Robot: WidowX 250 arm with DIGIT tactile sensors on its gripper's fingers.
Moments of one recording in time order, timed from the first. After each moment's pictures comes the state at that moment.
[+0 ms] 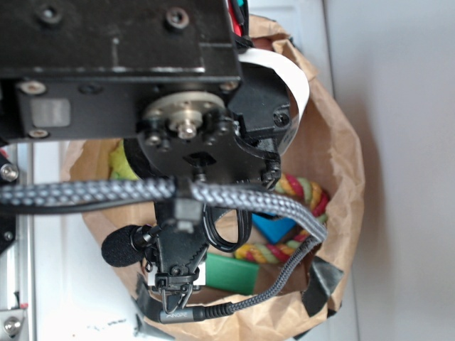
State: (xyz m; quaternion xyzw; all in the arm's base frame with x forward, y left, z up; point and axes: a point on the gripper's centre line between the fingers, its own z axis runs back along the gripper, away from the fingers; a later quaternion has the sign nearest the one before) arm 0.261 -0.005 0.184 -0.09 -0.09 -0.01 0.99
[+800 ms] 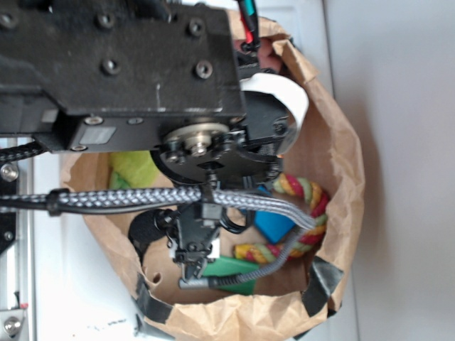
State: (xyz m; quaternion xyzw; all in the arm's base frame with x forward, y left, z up) arm 0.270 0.000 0.149 -0.04 -0.11 -0.03 0.99
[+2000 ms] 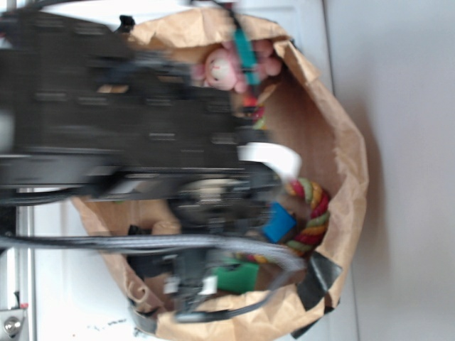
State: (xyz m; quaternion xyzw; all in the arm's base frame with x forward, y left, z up) arm 0.265 -0.033 0.125 -0.10 -0.11 -0.05 0.99
